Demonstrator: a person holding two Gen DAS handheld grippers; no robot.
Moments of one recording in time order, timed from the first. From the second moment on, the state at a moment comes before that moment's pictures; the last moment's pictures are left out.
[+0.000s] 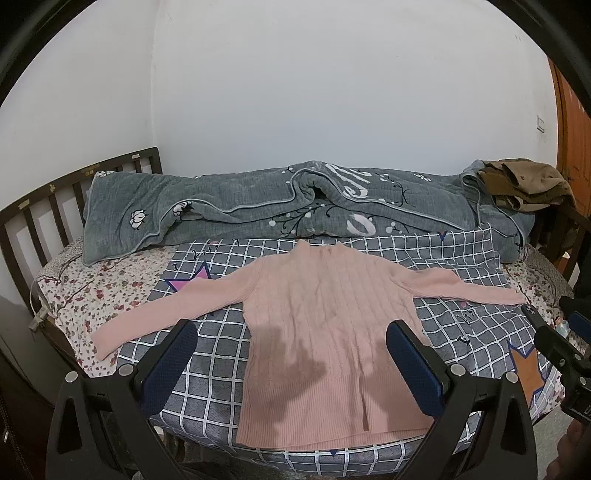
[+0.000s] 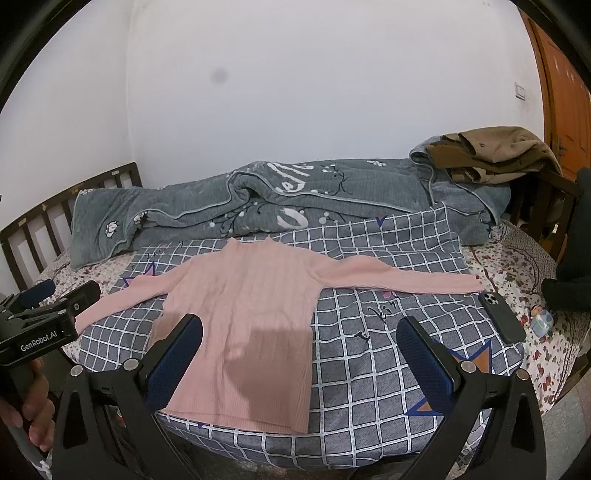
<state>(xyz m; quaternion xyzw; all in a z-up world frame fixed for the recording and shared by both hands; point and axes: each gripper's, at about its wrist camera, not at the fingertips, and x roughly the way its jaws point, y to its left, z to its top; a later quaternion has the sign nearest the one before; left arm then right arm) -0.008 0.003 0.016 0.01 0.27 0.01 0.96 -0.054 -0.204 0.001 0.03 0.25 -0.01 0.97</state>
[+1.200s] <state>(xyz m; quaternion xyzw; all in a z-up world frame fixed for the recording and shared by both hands) -0.010 0.007 0.018 0.00 0.27 0.01 0.96 -0.055 -0.202 0.004 0.04 0.25 -0.01 0.97</state>
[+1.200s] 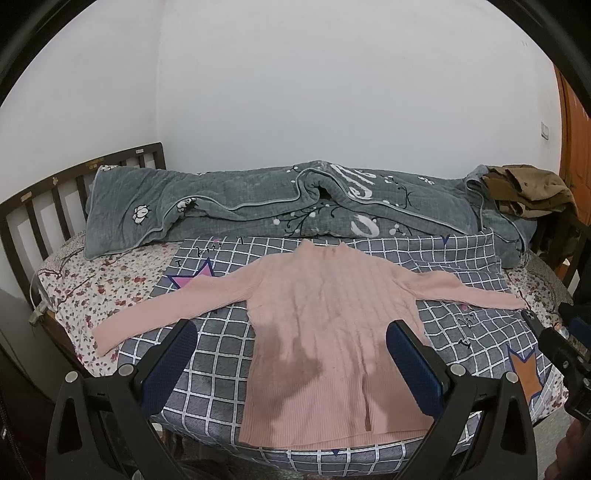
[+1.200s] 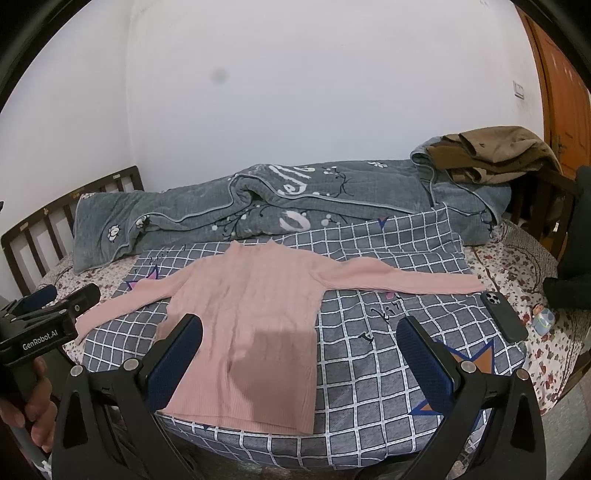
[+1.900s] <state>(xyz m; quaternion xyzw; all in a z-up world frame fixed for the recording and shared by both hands) -0.011 0.014 0.021 -0.02 0.27 -0.01 0.96 -0.059 -0.201 0.004 0.04 0.24 0.00 0.97</state>
